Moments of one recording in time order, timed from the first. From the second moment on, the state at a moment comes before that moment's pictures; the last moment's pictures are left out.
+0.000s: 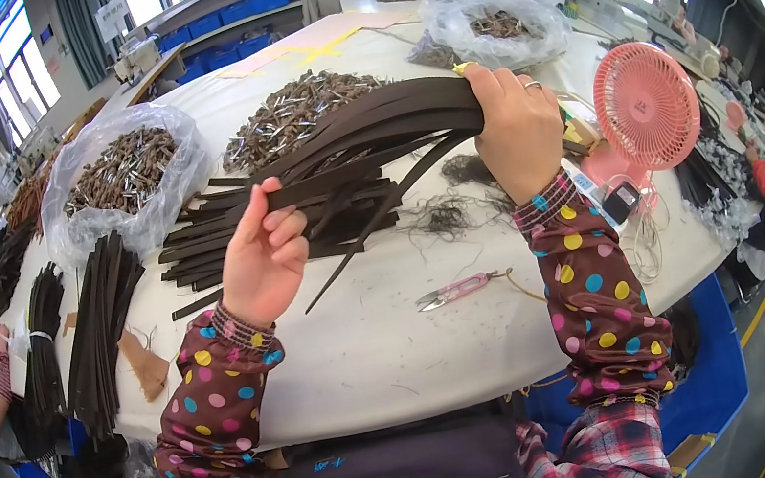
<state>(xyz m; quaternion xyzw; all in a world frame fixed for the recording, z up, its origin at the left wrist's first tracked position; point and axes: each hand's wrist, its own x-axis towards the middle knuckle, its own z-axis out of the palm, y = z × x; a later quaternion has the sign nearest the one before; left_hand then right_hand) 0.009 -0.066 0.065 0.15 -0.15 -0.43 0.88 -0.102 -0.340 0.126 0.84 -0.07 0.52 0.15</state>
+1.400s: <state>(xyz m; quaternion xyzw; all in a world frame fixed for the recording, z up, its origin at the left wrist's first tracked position) 0.052 0.012 0.043 0.81 -0.45 -0.21 0.31 -0.119 -0.414 0.129 0.80 -0.07 0.59 -0.10</state>
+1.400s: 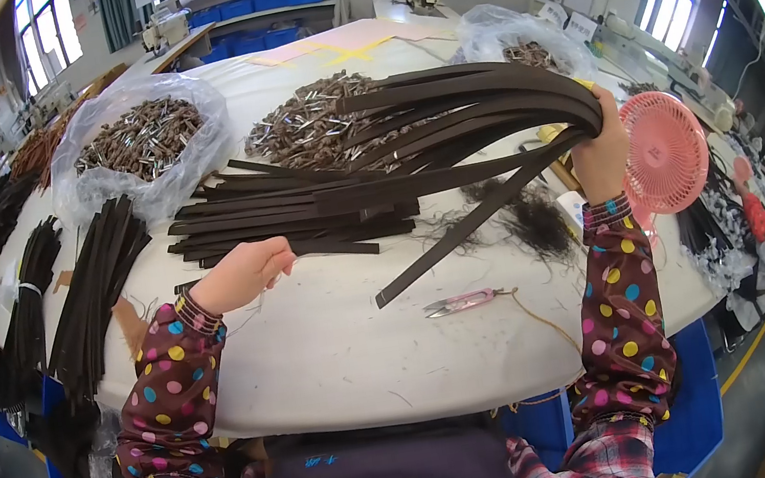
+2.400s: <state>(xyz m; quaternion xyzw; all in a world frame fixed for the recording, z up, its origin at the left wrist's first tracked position) 0.049 -0.027 0.002 0.87 -0.40 -0.01 0.30 -0.137 -0.458 0.121 0.67 0.07 0.60 -0.44</state>
